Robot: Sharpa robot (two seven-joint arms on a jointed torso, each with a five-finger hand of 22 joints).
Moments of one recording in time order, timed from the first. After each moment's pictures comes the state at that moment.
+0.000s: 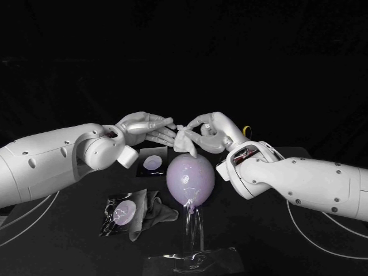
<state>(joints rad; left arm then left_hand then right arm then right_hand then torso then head) 1.35 -0.73 -0.09 1.30 -0.17 0.05 0.12 1.26 -0.20 0.54 0.28 0.05 0.77 0.19 0.47 0.48 1.23 0.13 0.07 0.12 1.10 0.09 0.20 0.44 0.17 0.99 0.23 0.22 0.07 1.29 -0.67 -0.16 1.58 -0.93 -0.83 0.07 1.32 -0.04 0.54 0.05 0.04 1.01 0.07 0.42 0.43 1.46 0.01 1.34 1.31 1.47 -0.06 1.57 1.31 0.04 1.47 0.05 1.33 1.31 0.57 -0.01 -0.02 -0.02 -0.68</state>
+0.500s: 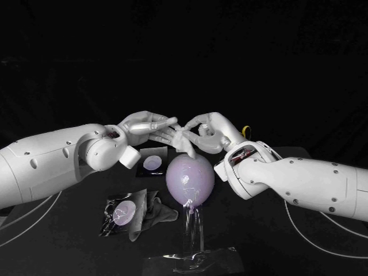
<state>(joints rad) 1.35 -0.72 -0.09 1.31 -0.17 0.07 0.16 1.27 -0.23 0.43 0.29 0.05 0.82 0.20 0.42 0.42 1.22 0.14 0.09 0.12 1.09 0.10 0.22 0.46 0.17 0.99 0.24 0.21 0.07 1.29 -0.66 -0.16 1.58 -0.93 -0.83 0.07 1.32 -0.05 0.55 0.05 0.04 1.00 0.07 0.43 0.43 1.46 0.00 1.34 1.31 1.47 -0.06 1.57 1.31 0.04 1.46 0.05 1.33 1.31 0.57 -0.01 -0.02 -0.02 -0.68</state>
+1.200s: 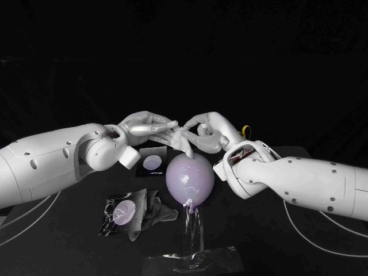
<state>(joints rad) 1.35 -0.72 -0.09 1.31 -0.19 0.07 0.15 1.36 -0.22 0.38 0.28 0.05 0.91 0.16 0.40 0.39 1.25 0.10 0.12 0.14 1.11 0.08 0.25 0.48 0.18 1.02 0.23 0.20 0.07 1.29 -0.66 -0.16 1.58 -0.94 -0.83 0.06 1.31 -0.06 0.55 0.05 0.05 1.00 0.07 0.45 0.43 1.46 0.00 1.34 1.31 1.47 -0.06 1.57 1.31 0.04 1.46 0.05 1.33 1.31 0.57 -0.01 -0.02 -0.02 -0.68</state>
